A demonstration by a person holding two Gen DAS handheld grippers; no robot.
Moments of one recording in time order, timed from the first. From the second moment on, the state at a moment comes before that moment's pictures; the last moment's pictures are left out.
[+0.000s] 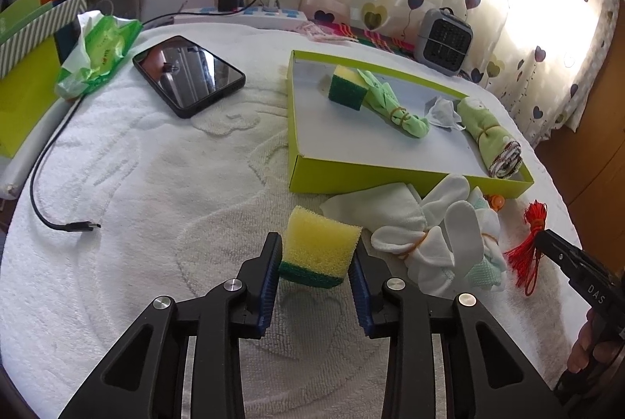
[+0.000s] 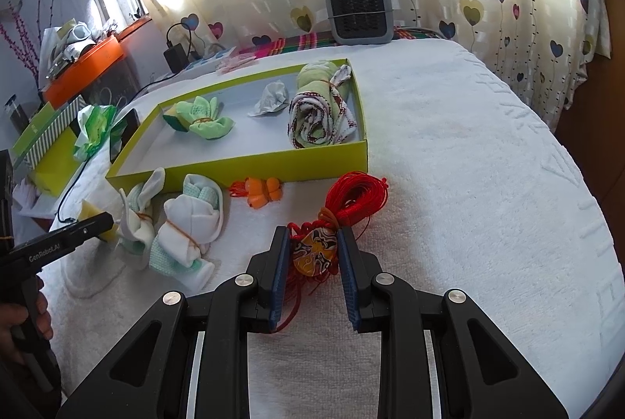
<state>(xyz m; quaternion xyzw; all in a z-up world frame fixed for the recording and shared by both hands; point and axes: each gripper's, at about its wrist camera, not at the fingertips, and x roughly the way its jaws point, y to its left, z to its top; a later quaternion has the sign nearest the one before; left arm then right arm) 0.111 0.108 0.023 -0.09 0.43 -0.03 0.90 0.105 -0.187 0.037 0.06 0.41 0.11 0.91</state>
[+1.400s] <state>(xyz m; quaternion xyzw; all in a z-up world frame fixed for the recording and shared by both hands) 0.145 0.093 0.074 -0.06 0.39 -0.07 0.91 0.137 -0.160 0.093 0.01 0.34 0.18 0.92</state>
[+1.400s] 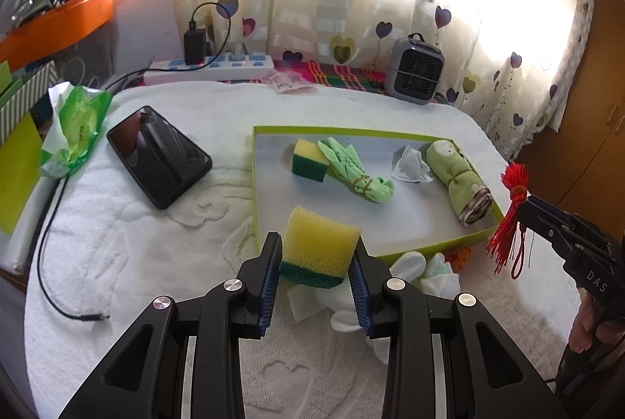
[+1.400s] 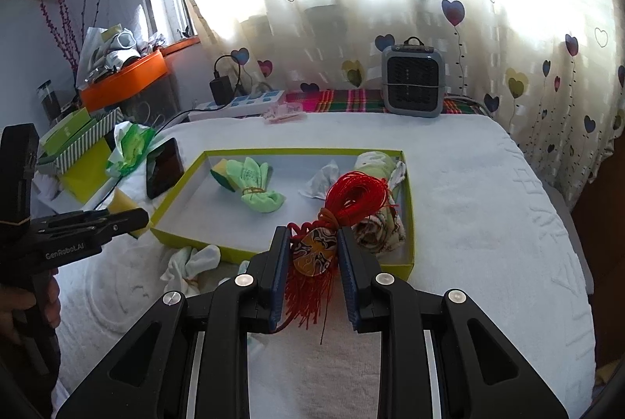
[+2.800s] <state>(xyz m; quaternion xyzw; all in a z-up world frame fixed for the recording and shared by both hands) 0.243 0.078 0.031 -0.03 0.45 -0.06 0.89 0.233 -0.097 0.049 -0.07 0.40 0.23 0.88</state>
